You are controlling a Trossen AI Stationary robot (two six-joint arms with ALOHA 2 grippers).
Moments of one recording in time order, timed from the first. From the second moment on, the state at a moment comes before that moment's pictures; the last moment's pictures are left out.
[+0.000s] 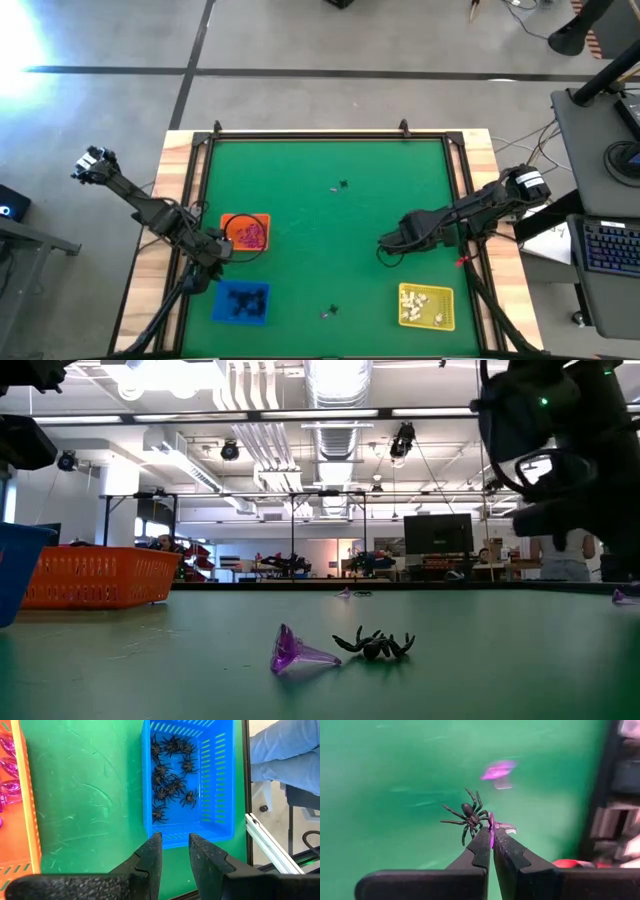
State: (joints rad) left arm -0.61 0.90 0.69 -0.86 0.20 -0.64; right arm 0.25 1.59 0.88 -1.16 -0.04 1.75
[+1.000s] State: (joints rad) left arm -0.61 0.90 0.69 -0.86 0.20 -0.66; right arm 0.25 1.59 0.86 -1.11 -0.03 1.69
